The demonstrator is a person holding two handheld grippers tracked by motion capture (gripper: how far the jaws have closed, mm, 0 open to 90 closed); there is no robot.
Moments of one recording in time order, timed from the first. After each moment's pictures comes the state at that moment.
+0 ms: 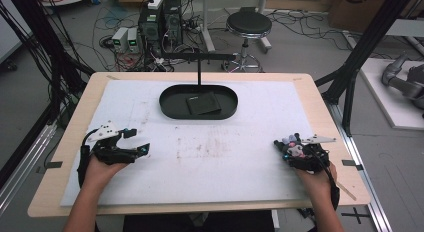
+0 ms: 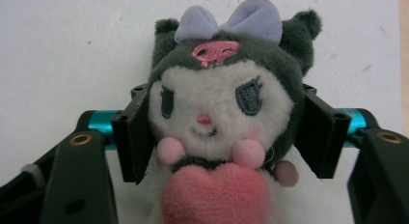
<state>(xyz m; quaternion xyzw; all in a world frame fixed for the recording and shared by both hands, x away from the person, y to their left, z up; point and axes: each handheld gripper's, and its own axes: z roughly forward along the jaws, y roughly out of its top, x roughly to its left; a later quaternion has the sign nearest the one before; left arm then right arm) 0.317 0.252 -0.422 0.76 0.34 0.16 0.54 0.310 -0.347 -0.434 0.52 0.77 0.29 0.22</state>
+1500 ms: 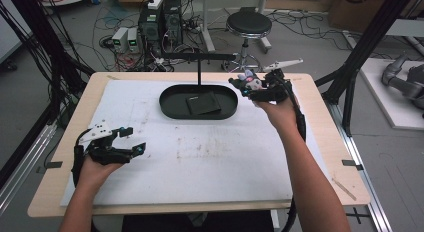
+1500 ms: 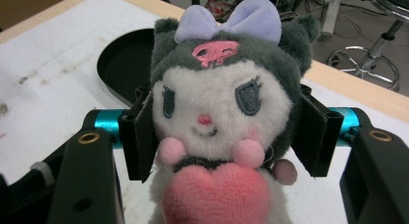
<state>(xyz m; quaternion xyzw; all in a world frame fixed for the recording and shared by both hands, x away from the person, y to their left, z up) 0.312 0.260 -0.413 0.75 0.33 0.16 0.55 0.433 -0.225 -0.286 0.40 0.80 0.41 0.18</state>
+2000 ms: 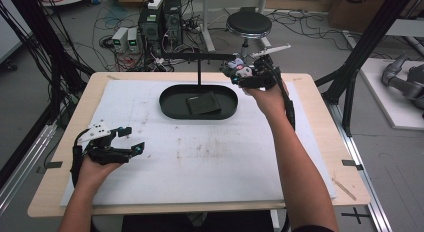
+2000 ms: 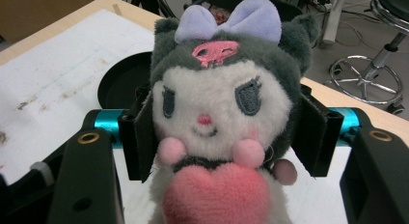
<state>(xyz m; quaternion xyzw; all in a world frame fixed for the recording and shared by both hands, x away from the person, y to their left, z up) 0.312 0.263 -0.413 0.75 0.33 0.16 0.55 0.460 -0.198 -0.270 0.40 0.80 0.41 0.18</state>
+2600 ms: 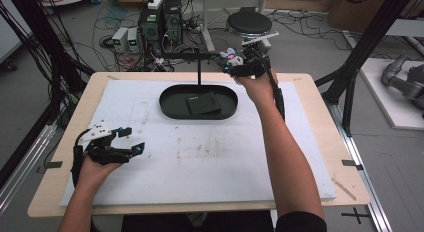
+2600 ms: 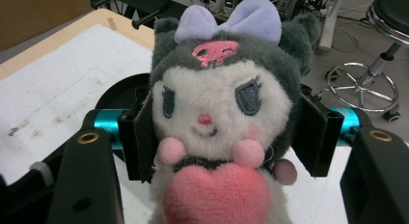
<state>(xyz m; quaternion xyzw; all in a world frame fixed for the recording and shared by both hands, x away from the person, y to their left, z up) 0.314 0.263 -0.417 0.75 0.34 0.16 0.55 0.486 -0.172 -0.256 0.40 0.79 0.41 0.19</state>
